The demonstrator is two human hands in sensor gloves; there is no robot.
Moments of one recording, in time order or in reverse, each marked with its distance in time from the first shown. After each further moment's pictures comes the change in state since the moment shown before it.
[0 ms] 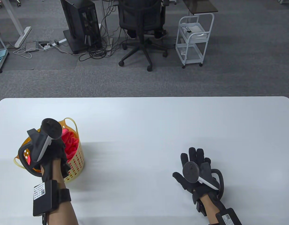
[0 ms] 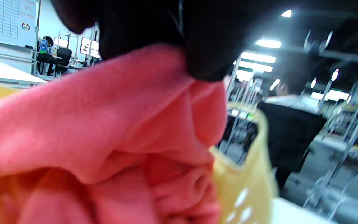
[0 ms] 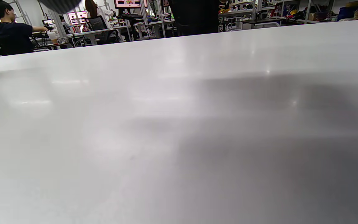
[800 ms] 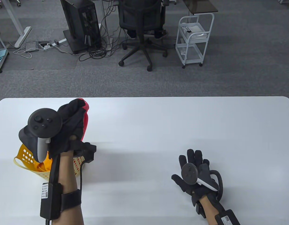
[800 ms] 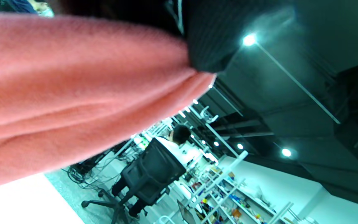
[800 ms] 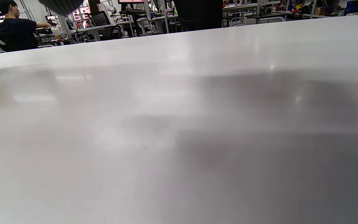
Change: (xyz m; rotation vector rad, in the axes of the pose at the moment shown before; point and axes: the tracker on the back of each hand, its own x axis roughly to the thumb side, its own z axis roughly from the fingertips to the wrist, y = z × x) left_hand 0.070 0.074 0.046 0.103 -0.340 0.563; right_hand 0.004 0.001 0.002 0.017 -0.008 -0.004
